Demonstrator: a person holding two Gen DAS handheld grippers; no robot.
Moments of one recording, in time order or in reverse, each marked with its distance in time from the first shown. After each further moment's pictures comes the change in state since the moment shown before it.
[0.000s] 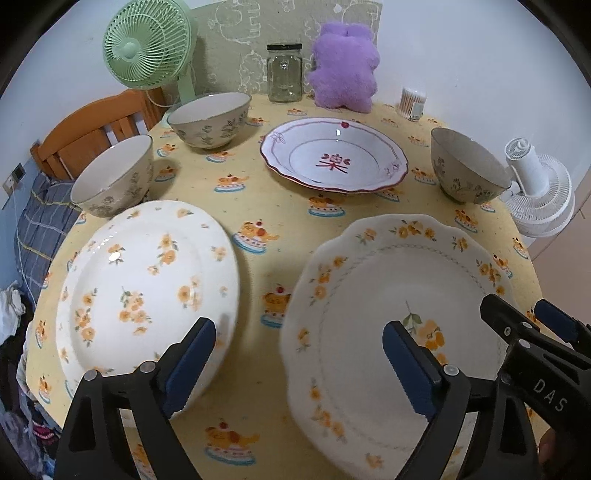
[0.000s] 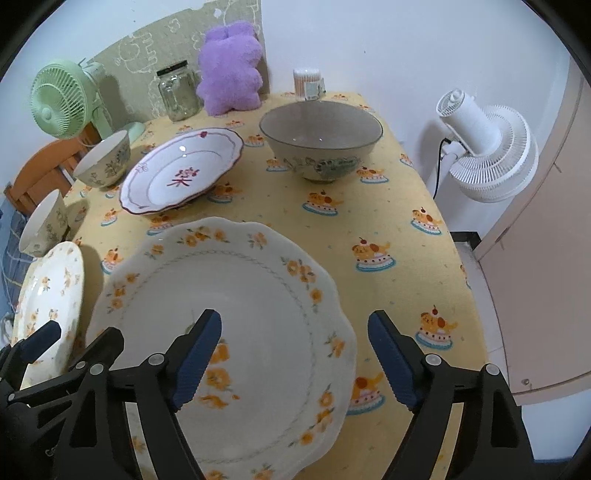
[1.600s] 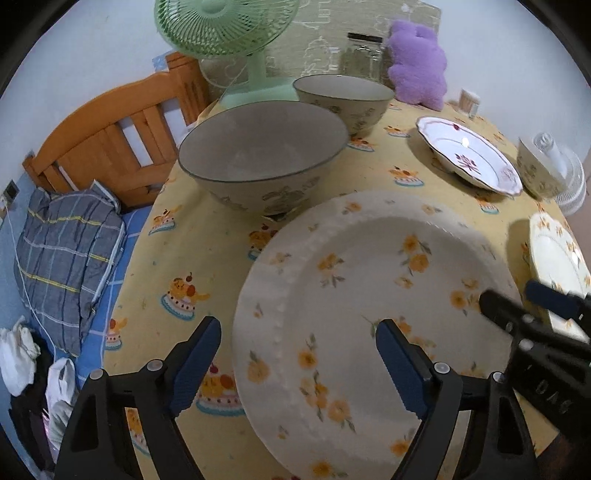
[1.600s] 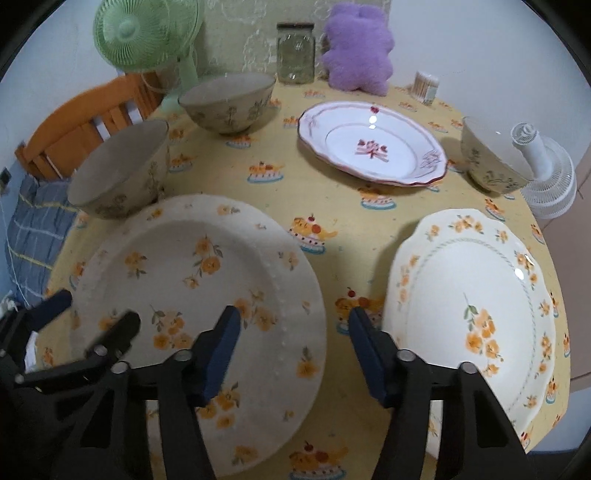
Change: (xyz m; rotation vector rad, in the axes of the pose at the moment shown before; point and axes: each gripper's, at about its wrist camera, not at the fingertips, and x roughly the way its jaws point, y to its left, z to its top) left arm 0.037 0.208 0.014 0.089 0.023 -0.018; right arm 0.028 0.237 -0.014 -0.097 0.072 -0.005
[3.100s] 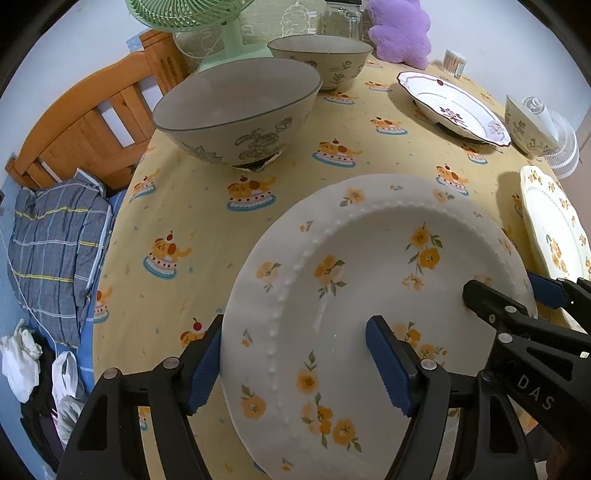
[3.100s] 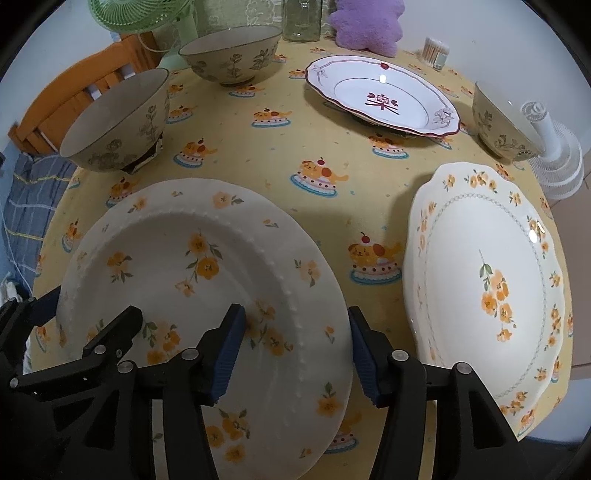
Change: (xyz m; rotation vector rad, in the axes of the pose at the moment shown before) left arm 0.007 -0.007 -0.007 0.069 0.143 -0.030; right arm 0.011 0.007 -0.018 -0.008 0.138 -0.009
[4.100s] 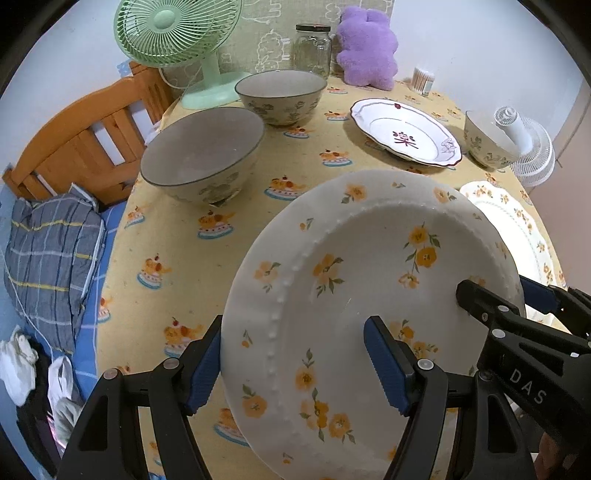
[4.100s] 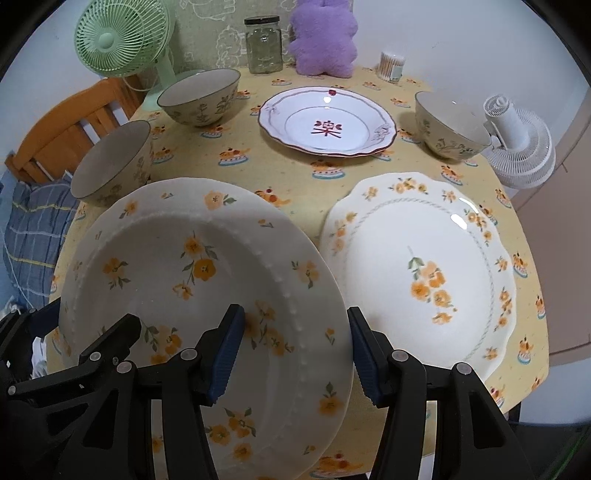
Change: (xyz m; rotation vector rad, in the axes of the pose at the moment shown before) left arm -0.053 -0.040 0.004 0.002 -0.049 -0.045; right arm -0.057 -0.045 -0.010 0.071 -0.067 -0.013
